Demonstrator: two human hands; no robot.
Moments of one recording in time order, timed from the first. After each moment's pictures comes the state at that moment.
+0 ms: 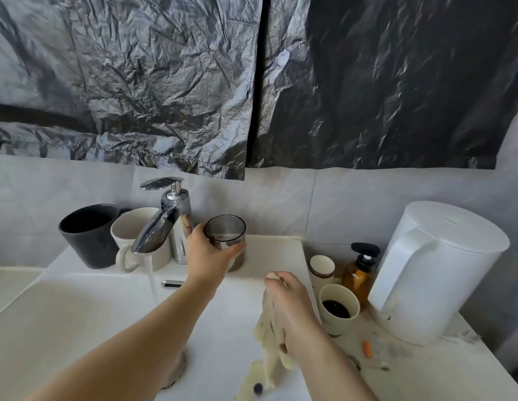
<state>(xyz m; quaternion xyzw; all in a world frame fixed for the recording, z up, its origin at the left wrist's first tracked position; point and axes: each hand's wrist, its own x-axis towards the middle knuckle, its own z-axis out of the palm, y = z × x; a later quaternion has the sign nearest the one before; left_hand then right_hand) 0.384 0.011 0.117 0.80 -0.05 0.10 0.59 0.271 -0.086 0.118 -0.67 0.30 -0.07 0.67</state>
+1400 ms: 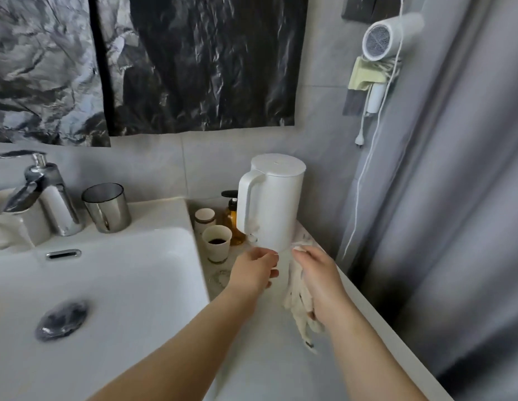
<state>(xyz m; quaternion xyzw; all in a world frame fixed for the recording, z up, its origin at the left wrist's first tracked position) 0.113 -0.106 0.126 0.69 -0.15 -0.34 0.62 0.028 -0.171 0.139 -0.62 0.43 -0.26 0.60</state>
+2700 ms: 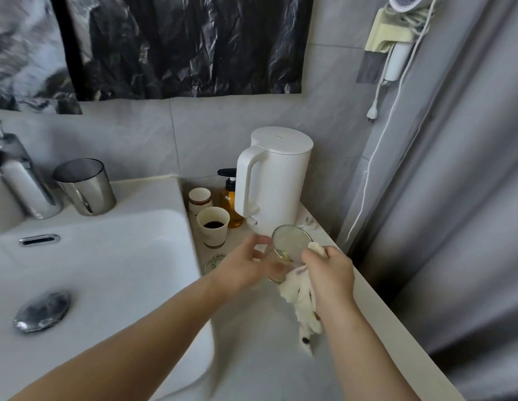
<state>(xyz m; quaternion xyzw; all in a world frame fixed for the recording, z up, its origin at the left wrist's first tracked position) 0.149 -0.101 0.110 0.72 -0.31 -0.39 0.48 0.038 -0.192 0.104 -0.60 0.49 -0.32 0.54</state>
